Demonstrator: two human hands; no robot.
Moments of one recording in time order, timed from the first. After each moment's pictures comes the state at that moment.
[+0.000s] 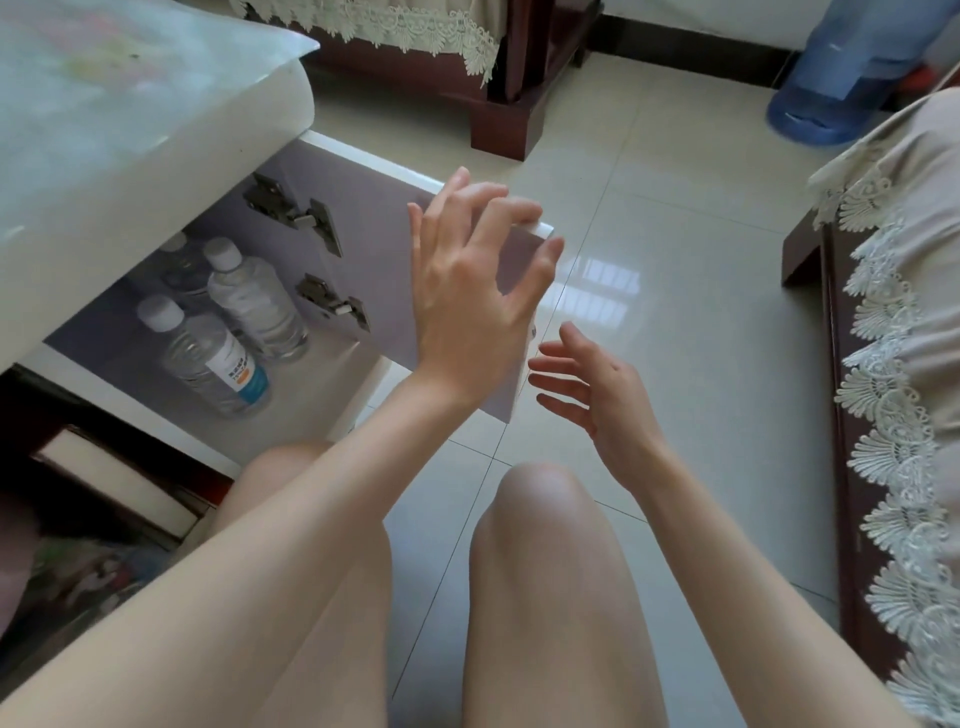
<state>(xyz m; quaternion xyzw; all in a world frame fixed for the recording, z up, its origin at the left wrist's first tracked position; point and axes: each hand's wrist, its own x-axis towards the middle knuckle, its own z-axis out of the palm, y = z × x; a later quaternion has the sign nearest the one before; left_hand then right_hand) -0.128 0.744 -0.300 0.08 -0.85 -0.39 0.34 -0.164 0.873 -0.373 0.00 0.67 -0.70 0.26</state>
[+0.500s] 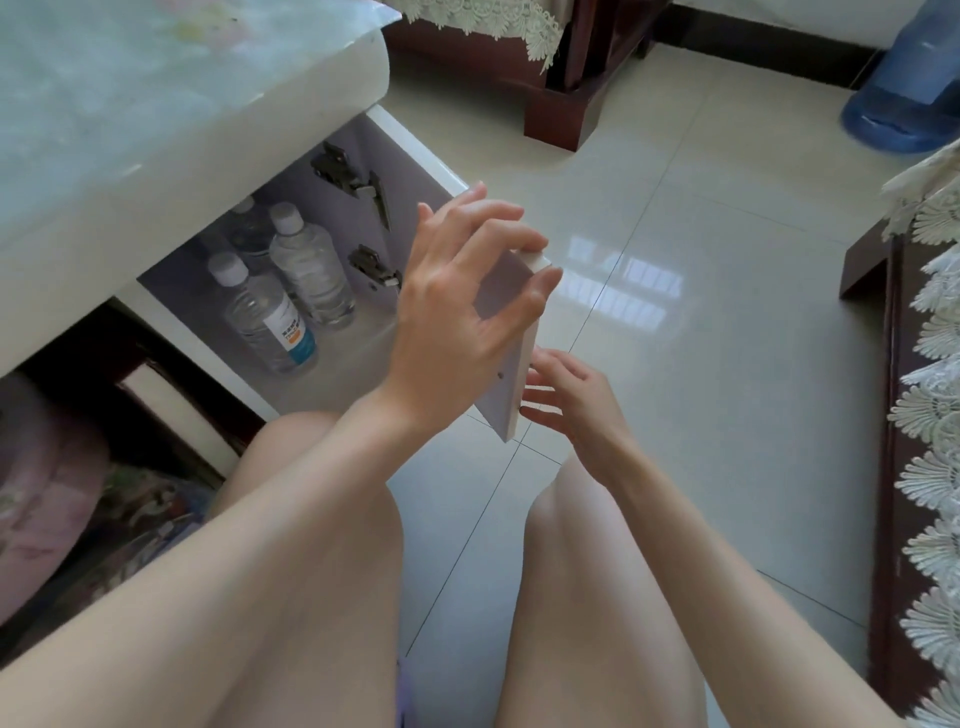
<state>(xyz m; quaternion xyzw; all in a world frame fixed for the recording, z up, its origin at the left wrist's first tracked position) -0.073 0.719 -0.302 0.05 -0.86 -0.38 0.34 -0.142 0.840 -0.391 -0.04 0.66 -0.66 0.34</state>
